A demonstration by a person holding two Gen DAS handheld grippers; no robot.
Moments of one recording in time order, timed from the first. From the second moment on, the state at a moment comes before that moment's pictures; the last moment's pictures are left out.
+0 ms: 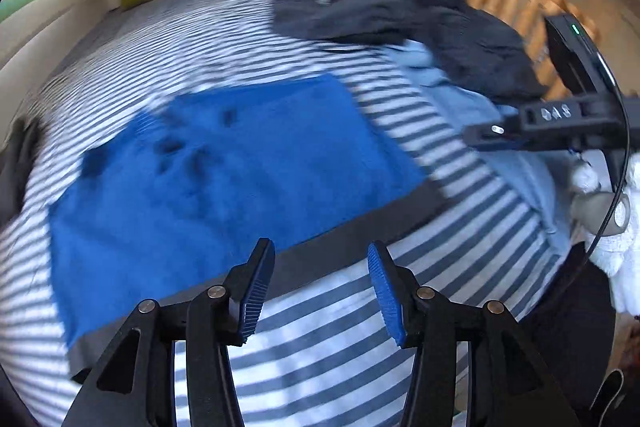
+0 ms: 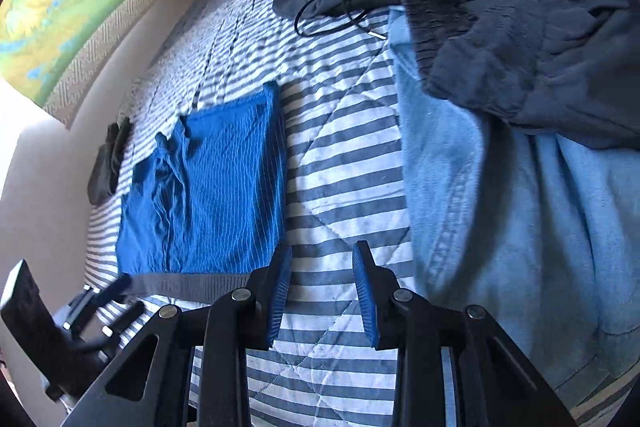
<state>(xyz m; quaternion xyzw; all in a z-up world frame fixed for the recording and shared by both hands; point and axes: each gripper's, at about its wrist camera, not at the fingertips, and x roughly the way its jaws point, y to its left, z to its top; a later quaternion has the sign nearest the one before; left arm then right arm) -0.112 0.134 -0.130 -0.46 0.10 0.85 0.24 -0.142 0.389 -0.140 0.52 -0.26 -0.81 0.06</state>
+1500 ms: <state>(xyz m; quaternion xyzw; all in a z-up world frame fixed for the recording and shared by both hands) -0.166 0.161 -0.144 -0.49 -0.04 0.82 0.29 -0.294 0.346 -0.149 0.53 -0.25 -0.80 0.09</state>
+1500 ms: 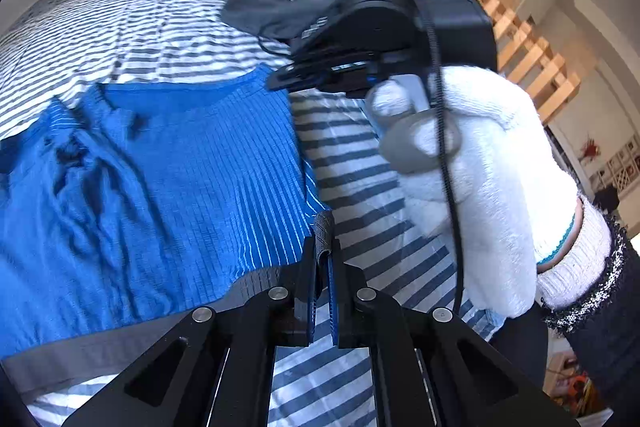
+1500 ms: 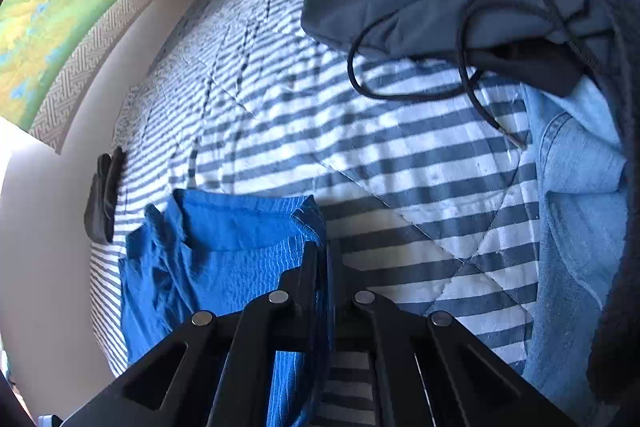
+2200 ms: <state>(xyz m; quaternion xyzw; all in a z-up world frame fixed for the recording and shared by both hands) -0.124 -0.076 -0.146 -0.46 -0.18 0.85 0.19 -0.317 0.116 -0.078 0.50 -0.12 -0.85 0.14</state>
